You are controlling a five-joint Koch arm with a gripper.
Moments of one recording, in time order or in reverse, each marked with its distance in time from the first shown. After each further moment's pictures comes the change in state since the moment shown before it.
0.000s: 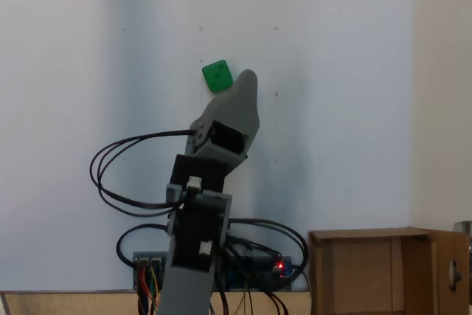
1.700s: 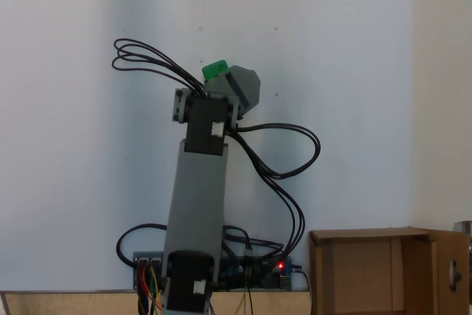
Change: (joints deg) arm -2.7 -37.8 -24.7 32.2 26.7
